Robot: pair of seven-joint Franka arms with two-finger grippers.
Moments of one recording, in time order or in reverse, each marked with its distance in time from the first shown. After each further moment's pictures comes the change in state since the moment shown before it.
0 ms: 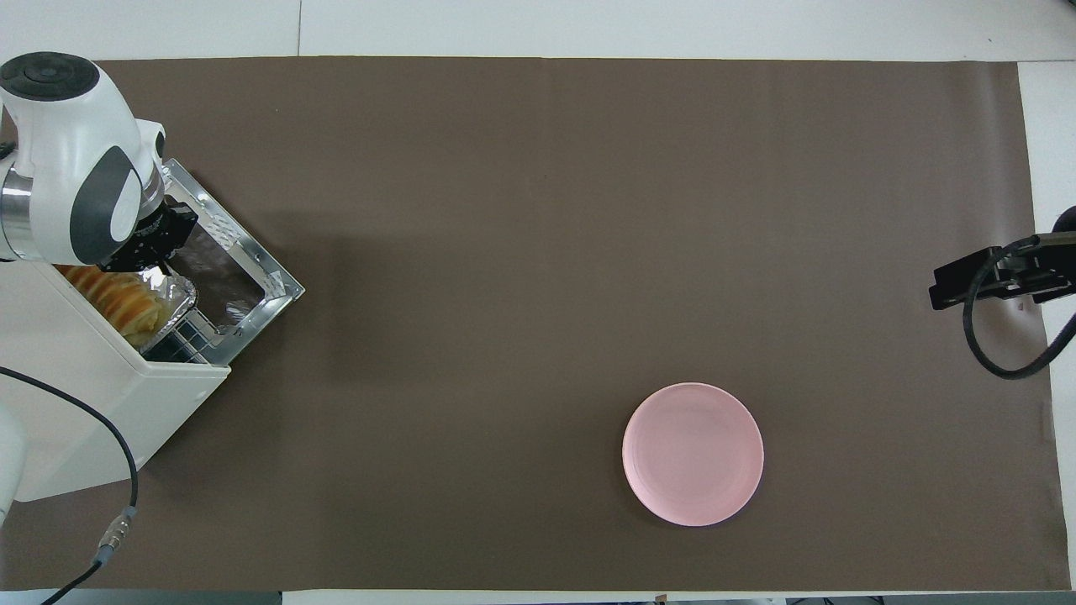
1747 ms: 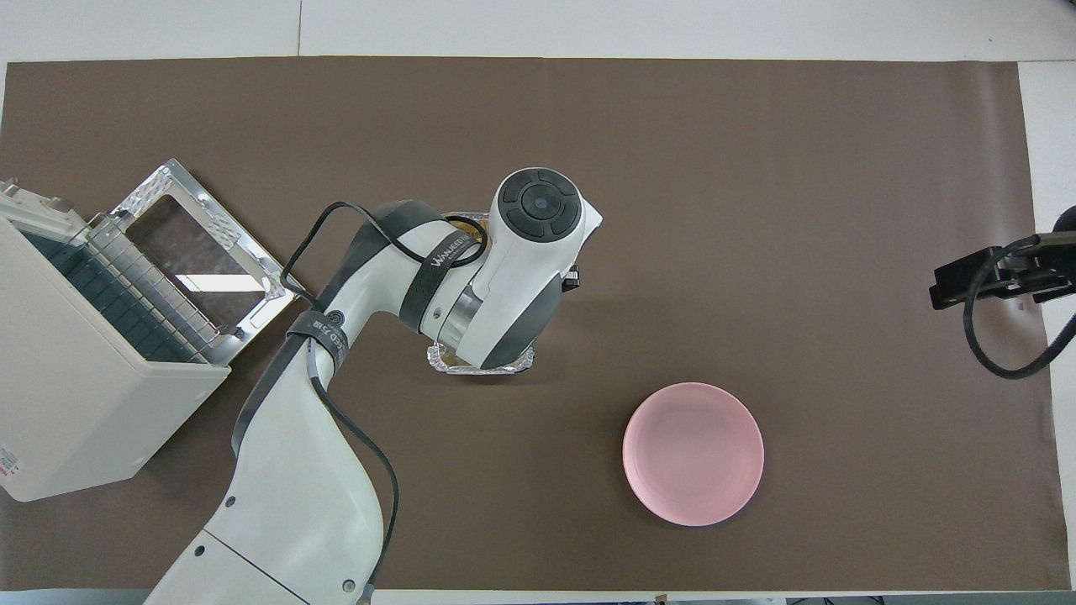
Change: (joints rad) left arm -0.602 0.116 -0.049 0.127 -0.283 0.182 0.155; right arm 0.000 0.000 0.000 0.000 0.000 0.000 0.000
